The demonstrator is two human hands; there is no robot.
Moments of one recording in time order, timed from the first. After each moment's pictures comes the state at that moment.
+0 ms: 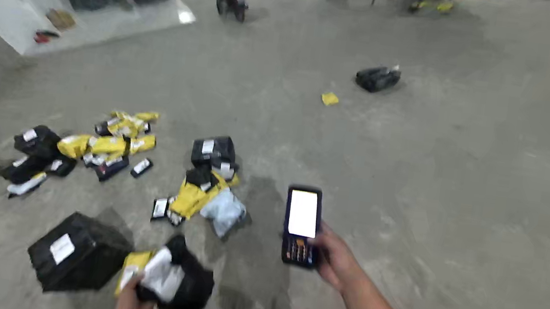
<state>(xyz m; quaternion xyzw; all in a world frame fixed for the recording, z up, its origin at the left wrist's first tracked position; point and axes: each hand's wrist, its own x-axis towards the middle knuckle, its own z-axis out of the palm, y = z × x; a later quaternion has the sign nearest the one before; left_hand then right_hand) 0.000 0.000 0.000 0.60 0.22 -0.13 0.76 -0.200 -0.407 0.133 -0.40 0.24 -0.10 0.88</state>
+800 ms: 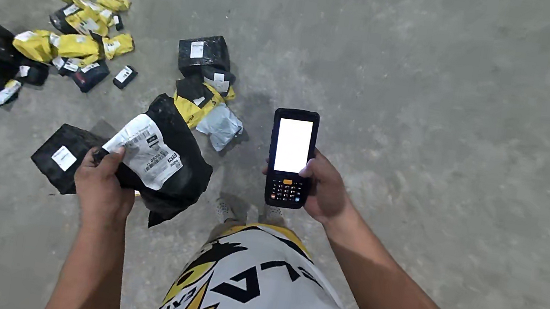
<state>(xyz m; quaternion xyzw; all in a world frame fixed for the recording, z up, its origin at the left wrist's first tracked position) 0.015 -0.069 0.134 0.71 0.02 -0.03 0.71 -0.200 -0.372 0.129 -0.38 0.23 -0.07 0.89</state>
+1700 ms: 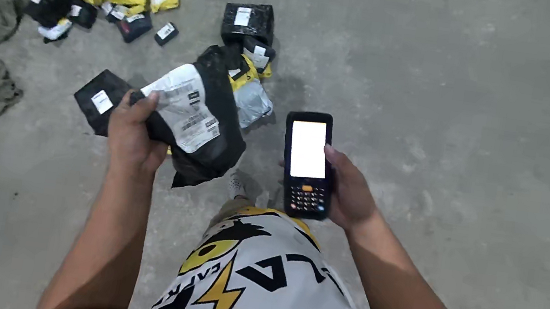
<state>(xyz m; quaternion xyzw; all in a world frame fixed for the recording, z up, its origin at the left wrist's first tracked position) 0.004 -0.059 0.160 0.61 0.00 -0.08 0.79 -0.192 -0.346 0.119 -0.38 0.16 0.09 0.91</state>
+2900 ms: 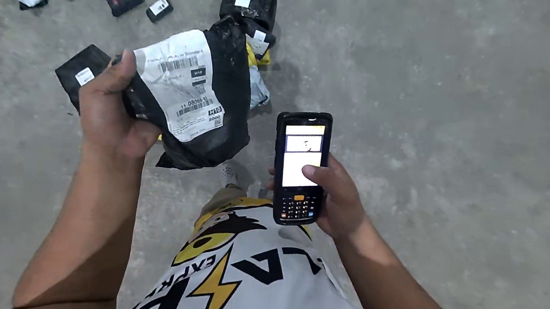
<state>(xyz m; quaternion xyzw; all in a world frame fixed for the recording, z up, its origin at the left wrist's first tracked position) 0.004 -0.068 0.186 0.48 -0.01 -0.16 0.86 -0.200 -0.322 0.134 -0.39 0.14 0.06 0.91</state>
